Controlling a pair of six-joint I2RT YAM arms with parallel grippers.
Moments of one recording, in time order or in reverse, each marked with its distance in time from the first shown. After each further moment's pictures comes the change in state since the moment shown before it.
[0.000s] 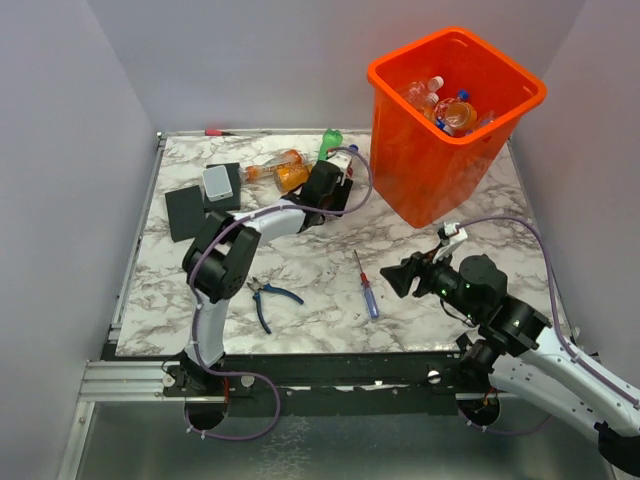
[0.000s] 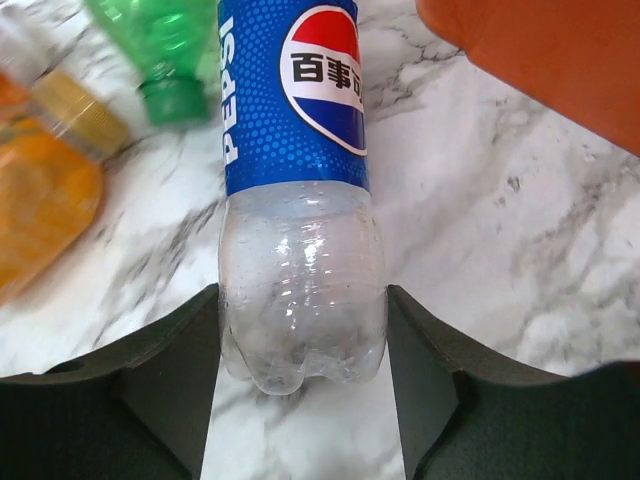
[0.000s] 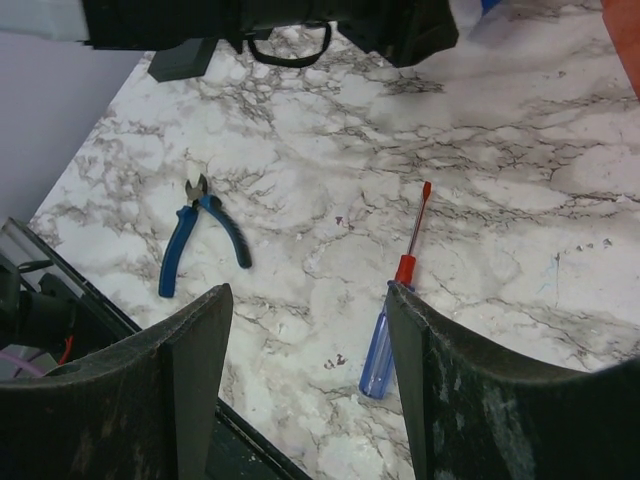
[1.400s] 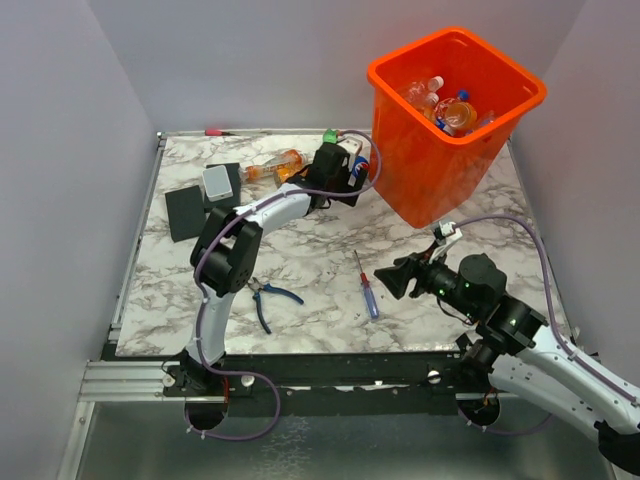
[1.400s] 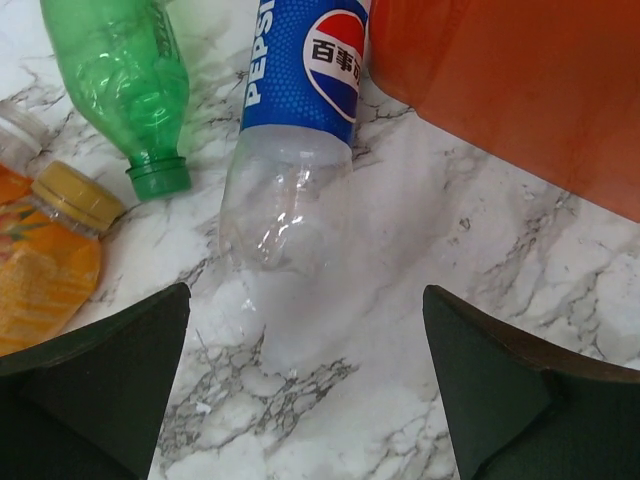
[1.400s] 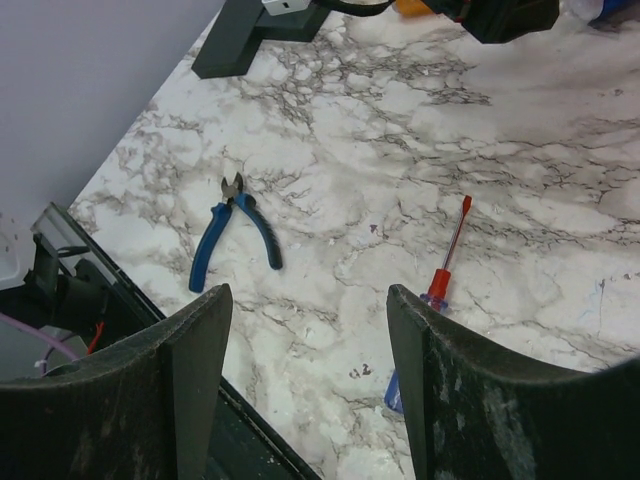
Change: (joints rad) left arm 0.015 -0.040 0.130 -0.171 0.073 0.026; right arm 0.000 0.022 -0.002 0.076 -0.084 -0.007
